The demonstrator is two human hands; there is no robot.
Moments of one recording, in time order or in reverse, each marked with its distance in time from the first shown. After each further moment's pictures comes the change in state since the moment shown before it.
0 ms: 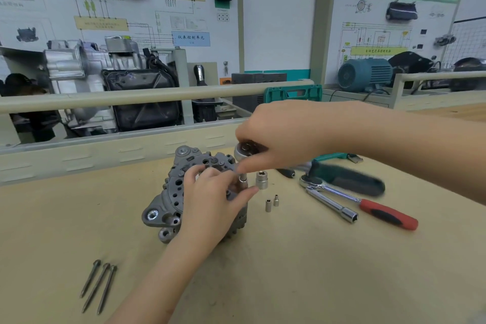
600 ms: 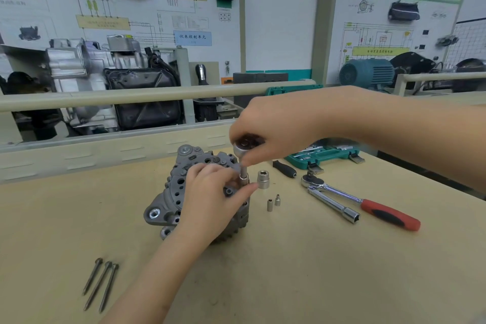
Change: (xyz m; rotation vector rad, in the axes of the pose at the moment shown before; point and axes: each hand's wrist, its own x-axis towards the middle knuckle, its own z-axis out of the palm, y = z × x) left_hand 0.005 -0.007 -0.005 -0.133 -0.063 -0.017; right_hand 0.010 0.003 -0.009 0.094 -0.071 -0.066
